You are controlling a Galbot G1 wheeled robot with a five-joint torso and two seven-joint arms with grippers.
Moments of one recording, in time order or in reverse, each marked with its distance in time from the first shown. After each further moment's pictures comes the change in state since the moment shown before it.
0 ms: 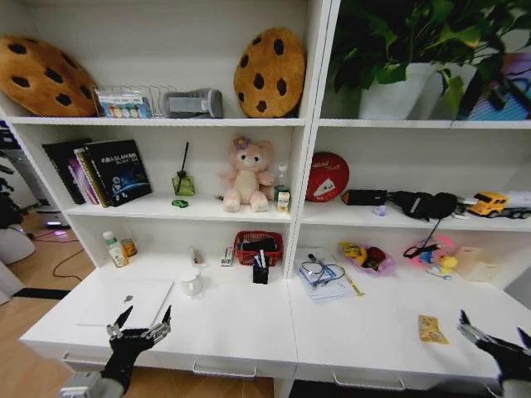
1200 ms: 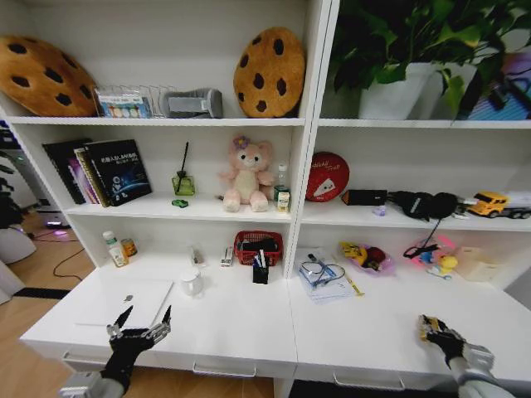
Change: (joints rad) left arm 0.000 0.000 0.000 0.000 0.000 0.000 0.000; right arm 0.147 -0.063 -0.164 -0.260 -0.068 -0.006 -0.084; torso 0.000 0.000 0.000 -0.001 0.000
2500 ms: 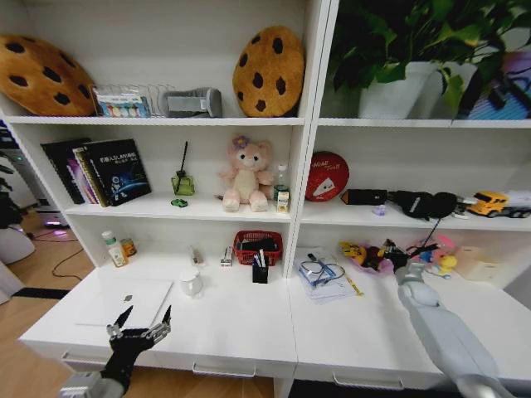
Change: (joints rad) left arm 0.000 0.000 0.000 0.000 0.000 0.000 0.000; right arm 0.967 -0.066 -0.530 -0.696 -0.043 0.317 -0.087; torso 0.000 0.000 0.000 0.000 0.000
